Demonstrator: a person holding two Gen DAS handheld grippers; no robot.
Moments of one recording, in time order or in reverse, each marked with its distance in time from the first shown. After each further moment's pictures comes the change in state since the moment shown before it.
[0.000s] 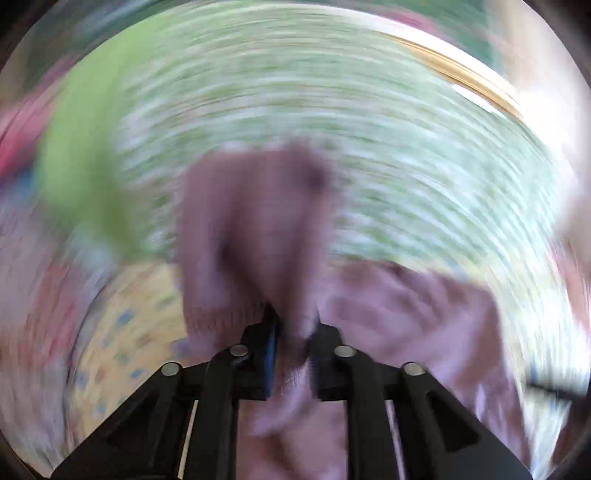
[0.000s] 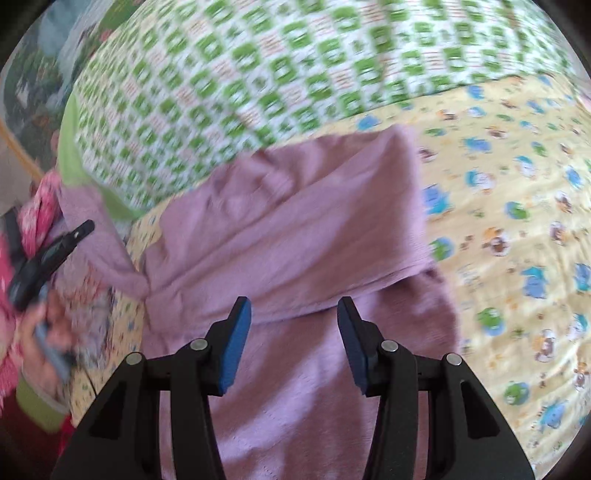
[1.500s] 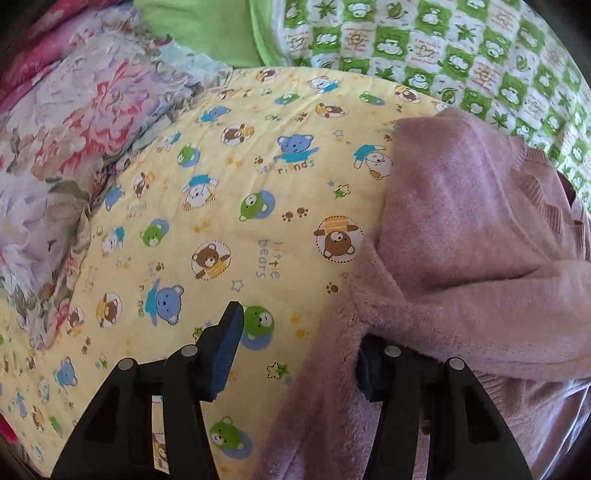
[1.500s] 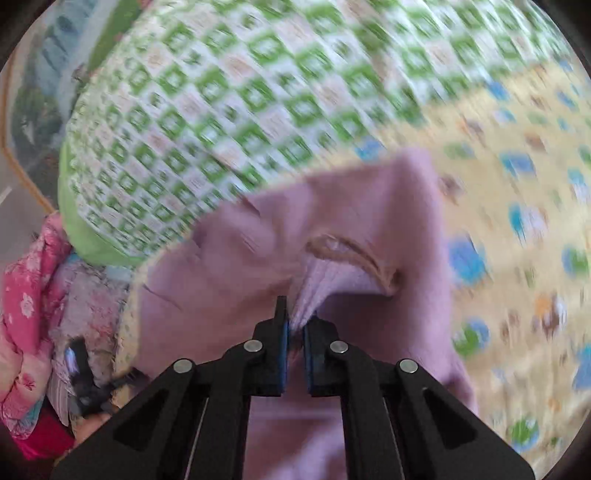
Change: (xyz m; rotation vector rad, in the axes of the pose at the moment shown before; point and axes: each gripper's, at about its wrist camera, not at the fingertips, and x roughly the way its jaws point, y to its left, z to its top) left arm 0.086 0.106 -0.150 -0.410 0.365 0.409; right arm 0.070 -0.055 0.030 0.045 -0.105 0.122
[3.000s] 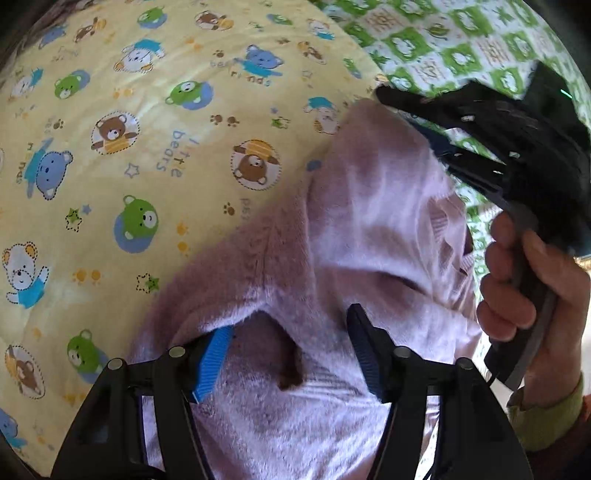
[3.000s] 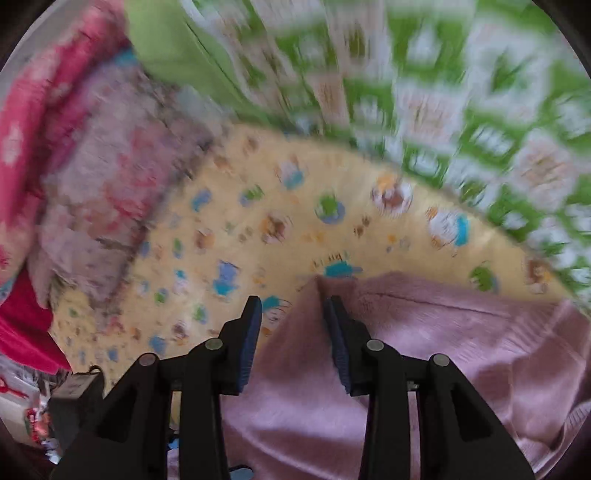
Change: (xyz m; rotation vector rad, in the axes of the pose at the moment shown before) left arm 0.031 0.000 -0.007 -0.423 0.272 -0.578; right arm 0.275 0.324 -0.001 -0.683 0.626 0.115
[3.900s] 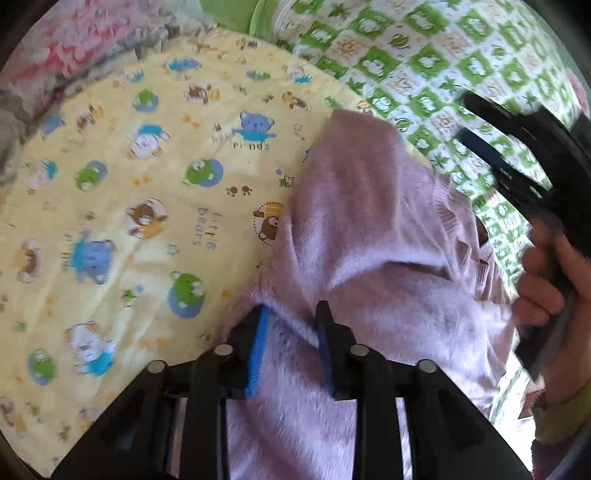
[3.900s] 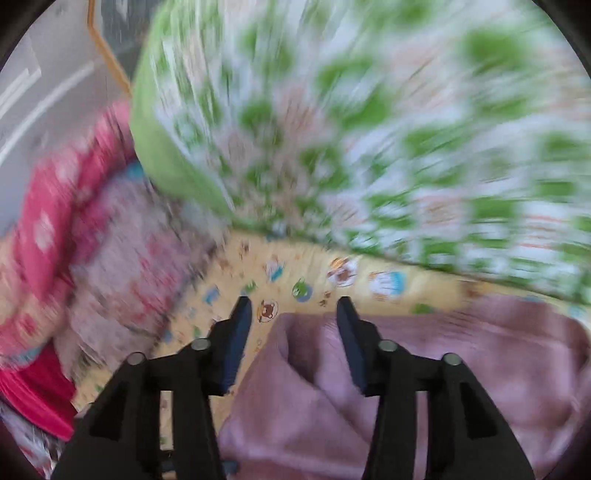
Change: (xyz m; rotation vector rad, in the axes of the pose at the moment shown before) left arm -0.024 -0.005 0.016 0.242 -0.147 0.111; right arm -0.101 -0.048 -0.049 0.166 -0.486 0.093
